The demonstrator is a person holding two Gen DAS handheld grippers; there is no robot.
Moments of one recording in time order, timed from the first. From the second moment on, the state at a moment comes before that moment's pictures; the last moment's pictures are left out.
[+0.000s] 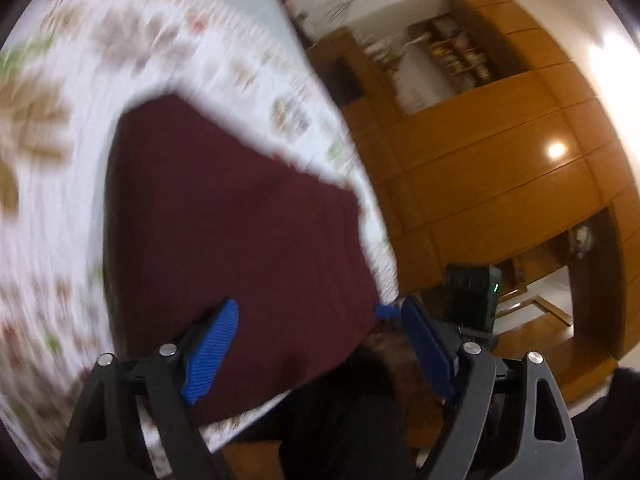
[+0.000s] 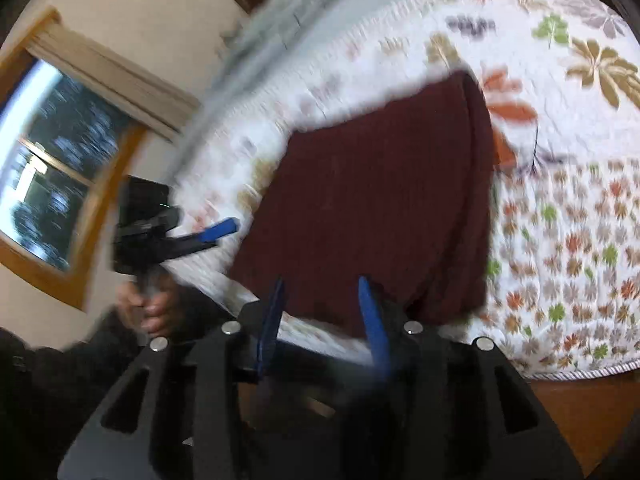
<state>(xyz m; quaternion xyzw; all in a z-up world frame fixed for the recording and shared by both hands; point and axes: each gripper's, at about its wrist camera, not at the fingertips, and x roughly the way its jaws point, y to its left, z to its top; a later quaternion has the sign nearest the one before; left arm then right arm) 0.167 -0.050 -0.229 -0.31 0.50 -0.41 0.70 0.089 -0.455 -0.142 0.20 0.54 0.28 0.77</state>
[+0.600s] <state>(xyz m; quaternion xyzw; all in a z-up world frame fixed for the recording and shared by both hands) 0.167 -0.070 -0.237 -0.32 0.49 -0.45 0.67 0.261 -0.351 -0.154 0.26 0.59 0.38 0.67</state>
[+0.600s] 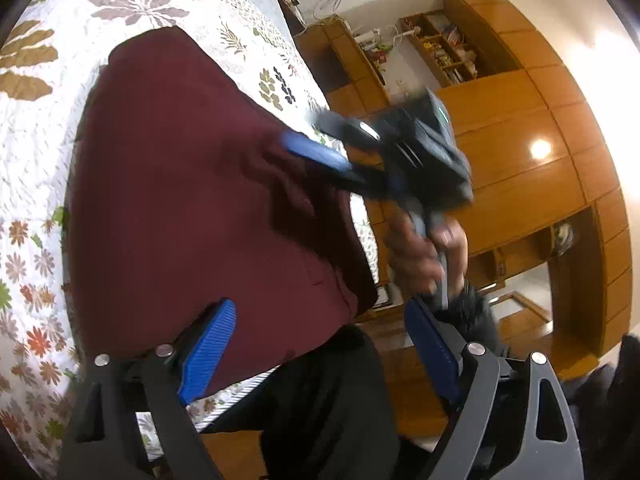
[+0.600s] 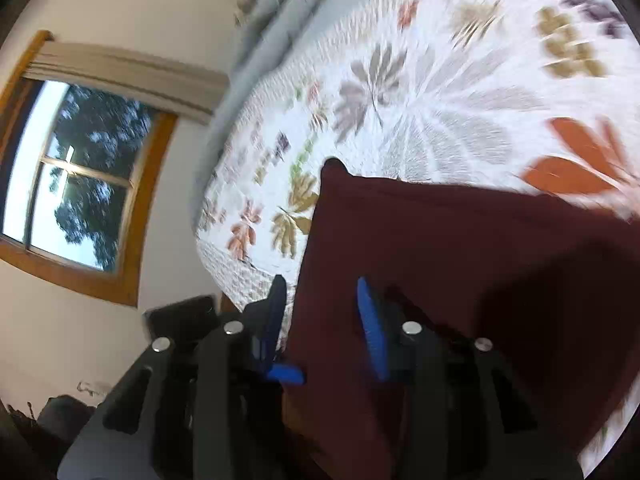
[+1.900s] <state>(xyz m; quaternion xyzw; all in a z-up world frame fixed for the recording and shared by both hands) 0.267 0.009 -0.291 -0.35 0.58 -0.38 0.63 0.204 -0.508 -0.216 0.35 0.65 0.31 0.60</state>
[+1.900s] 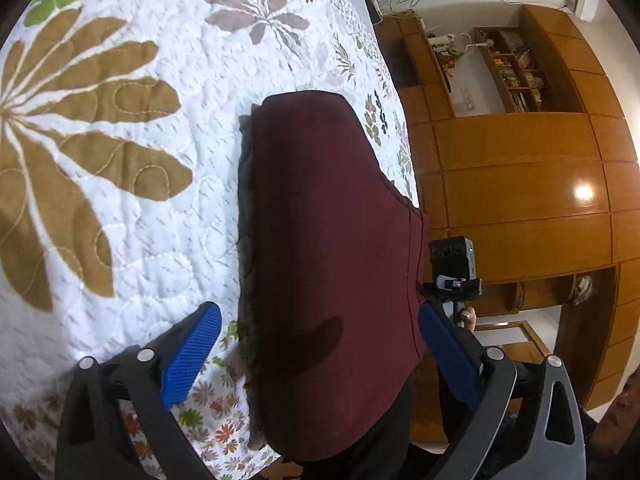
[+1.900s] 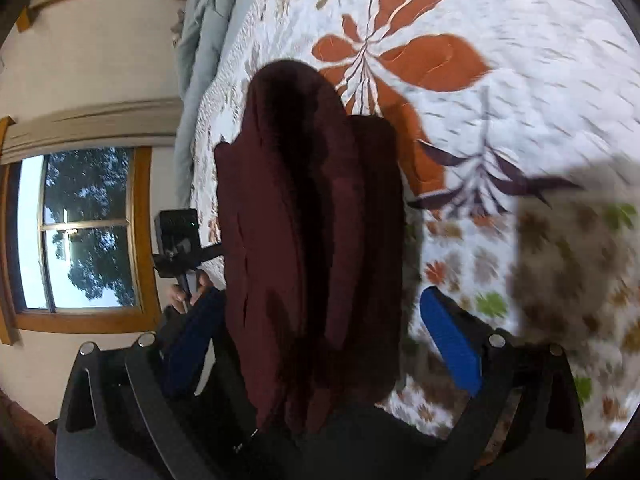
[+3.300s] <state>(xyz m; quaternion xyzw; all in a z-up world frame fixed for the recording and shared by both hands) 0.249 -0.026 -0.264 -0.32 0.59 -0.39 0.63 0.174 -0.429 -0.151 0.30 0.63 0.33 0.64</state>
